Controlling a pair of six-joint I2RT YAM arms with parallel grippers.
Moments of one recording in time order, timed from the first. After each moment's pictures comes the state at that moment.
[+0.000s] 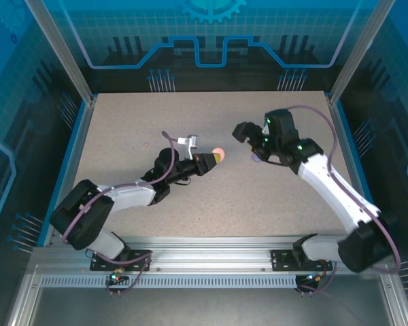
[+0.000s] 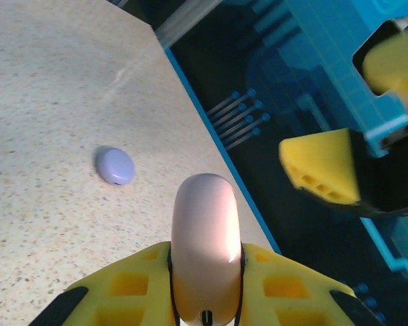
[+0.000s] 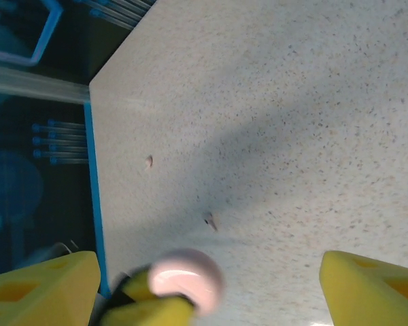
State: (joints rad) left arm -0.59 1.49 0.65 0.70 0.42 -0.84; right arm 0.41 1.23 1.11 -0.53 -0.22 0.91
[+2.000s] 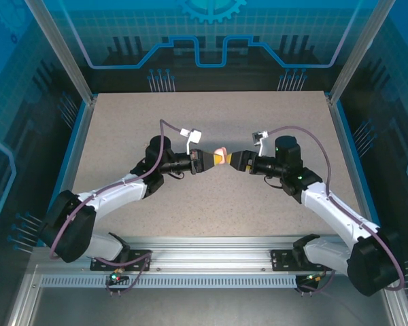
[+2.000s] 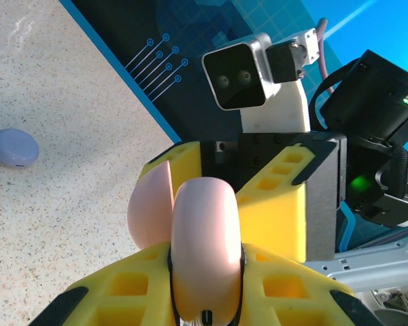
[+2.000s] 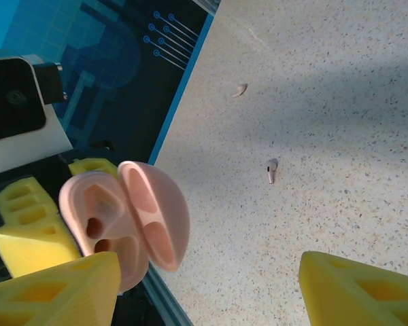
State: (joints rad) left arm -0.54 1.39 0.74 0.53 0.75 -0.77; right arm 0.39 1.12 0.71 -0.02 -0.63 0.70
